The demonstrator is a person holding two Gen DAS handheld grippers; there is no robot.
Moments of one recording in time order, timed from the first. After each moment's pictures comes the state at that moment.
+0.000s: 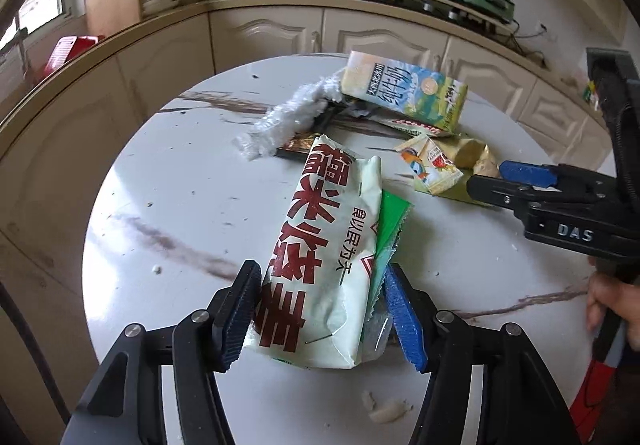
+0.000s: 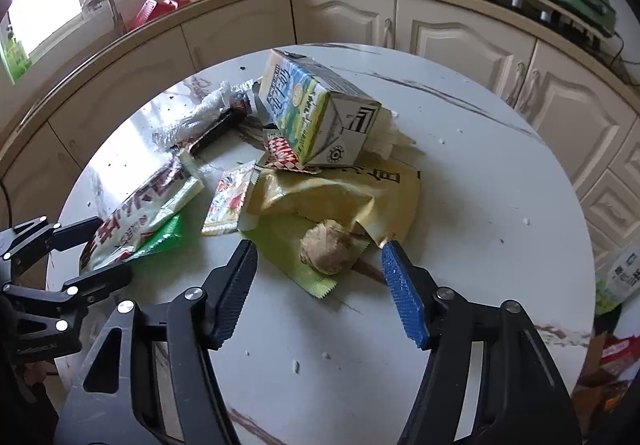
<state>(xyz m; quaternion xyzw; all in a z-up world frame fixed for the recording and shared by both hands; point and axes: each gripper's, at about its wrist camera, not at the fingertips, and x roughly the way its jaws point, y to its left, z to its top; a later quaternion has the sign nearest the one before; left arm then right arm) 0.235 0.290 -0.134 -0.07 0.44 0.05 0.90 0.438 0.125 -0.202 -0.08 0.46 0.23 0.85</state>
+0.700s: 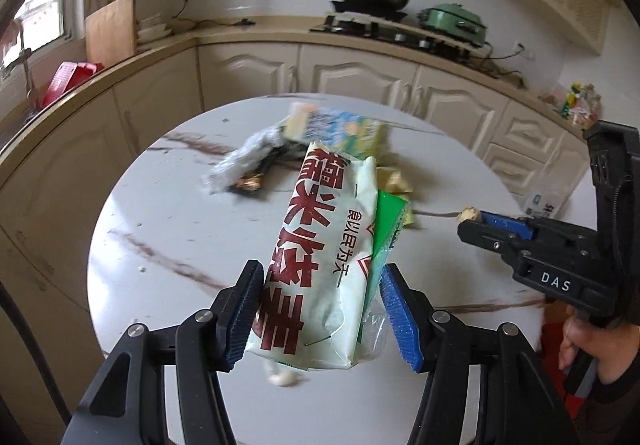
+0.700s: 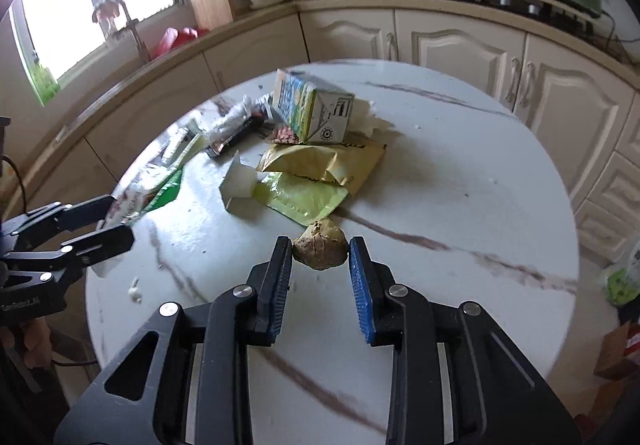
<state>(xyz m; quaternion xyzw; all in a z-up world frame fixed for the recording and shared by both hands) 0.220 0.231 -0.088 -0.08 0.38 0.04 0.92 0.378 0.056 -0.174 -0.01 0.43 0.27 0.86</state>
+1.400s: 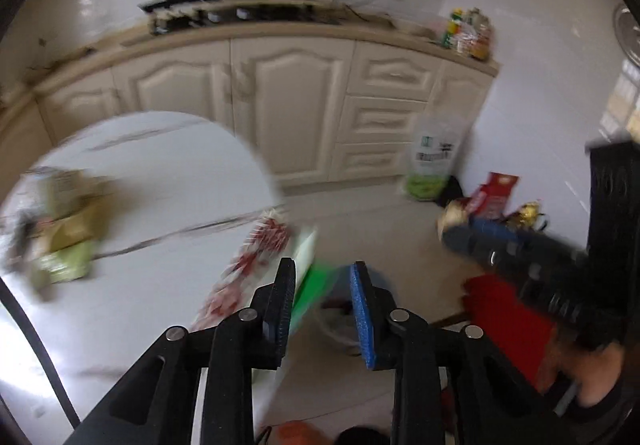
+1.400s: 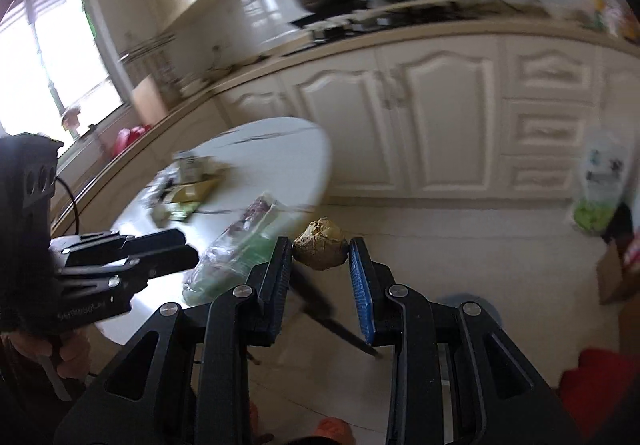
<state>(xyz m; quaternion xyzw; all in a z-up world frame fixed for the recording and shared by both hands) 0.355 -0.025 -0.082 -0.01 0.42 -0.14 0.90 0.305 -0.219 -0.166 0.12 0.38 0.15 0.91</state>
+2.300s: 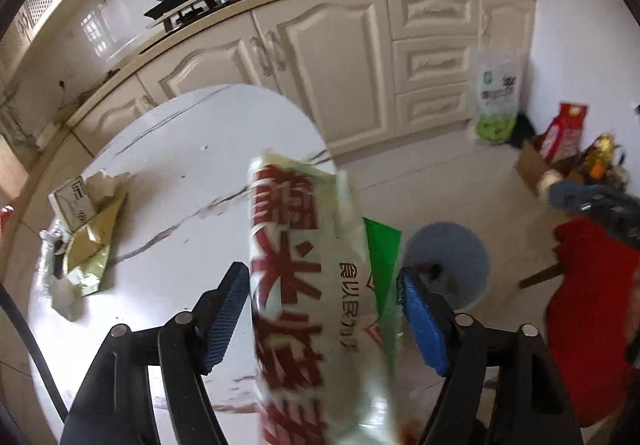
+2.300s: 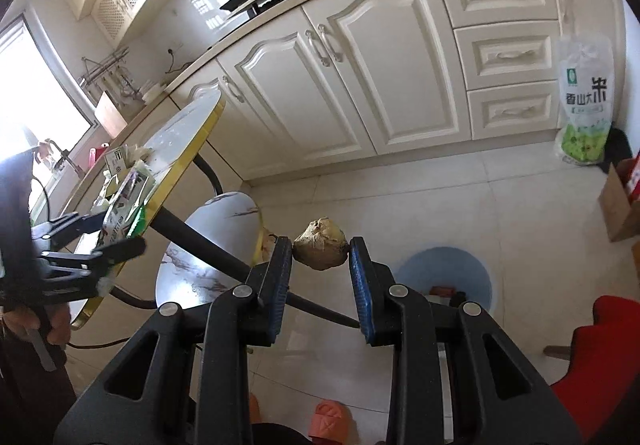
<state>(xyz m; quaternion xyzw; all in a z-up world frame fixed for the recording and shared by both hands) 0.380 -0.083 -0.141 0.15 0.44 -0.03 0.88 0.312 -0.290 -0.255 0.19 0.41 0.13 0.88</state>
